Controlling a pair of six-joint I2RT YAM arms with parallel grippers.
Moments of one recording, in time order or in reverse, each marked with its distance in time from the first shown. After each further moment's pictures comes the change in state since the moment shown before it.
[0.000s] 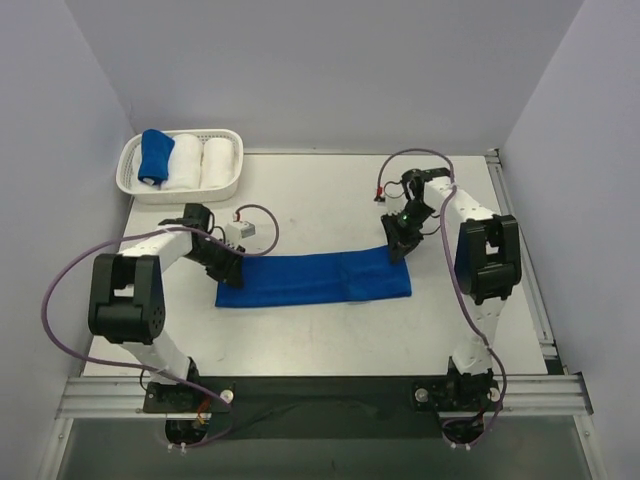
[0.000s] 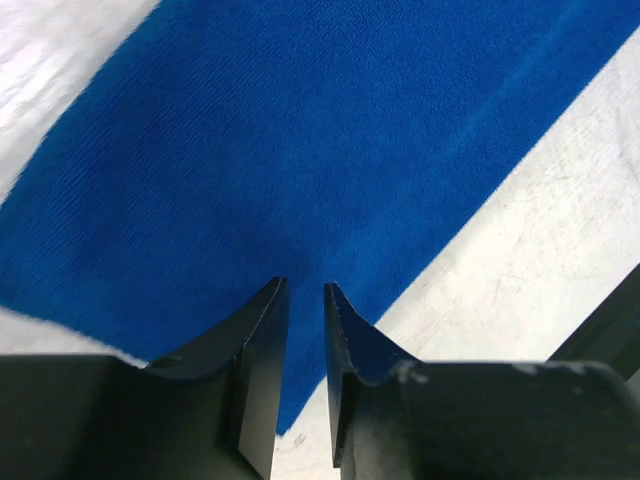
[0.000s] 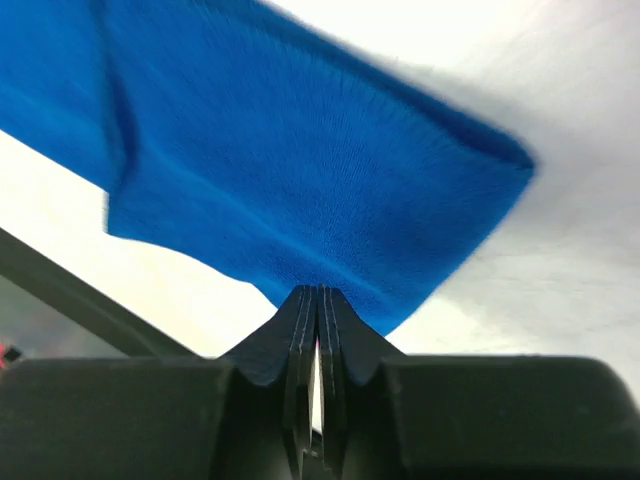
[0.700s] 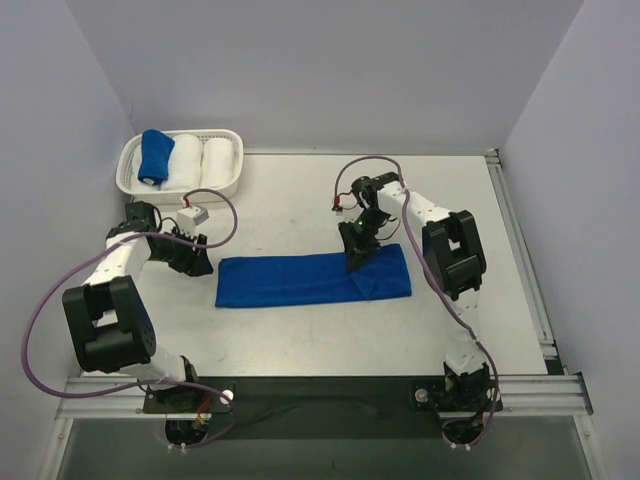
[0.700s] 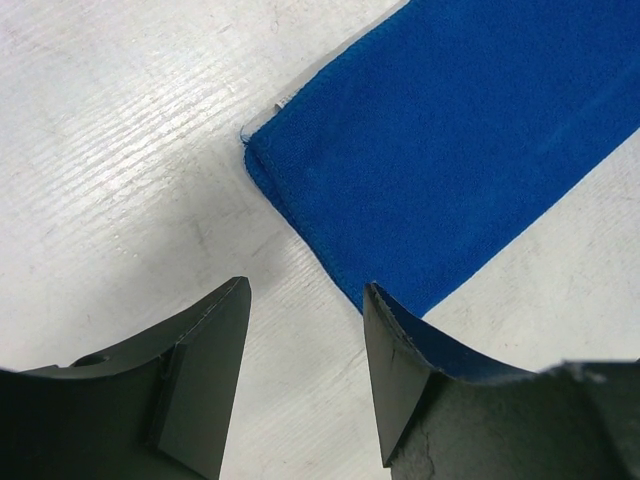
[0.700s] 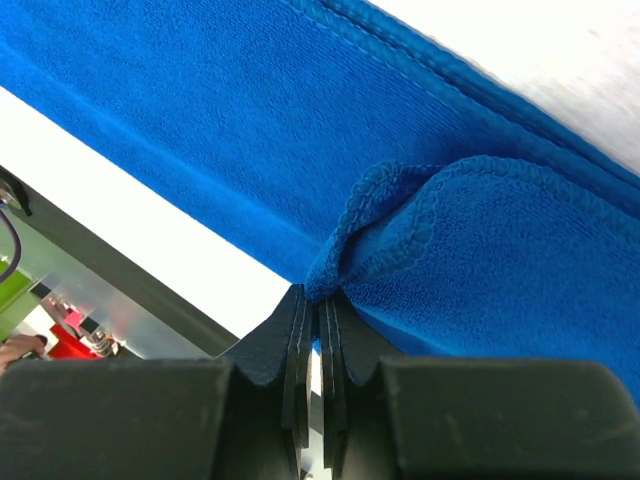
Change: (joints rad) left arm 0.285 -0.130 0.000 0.014 0.060 0.110; right arm 0.240 0.149 0.100 0.003 -0.085 0.223
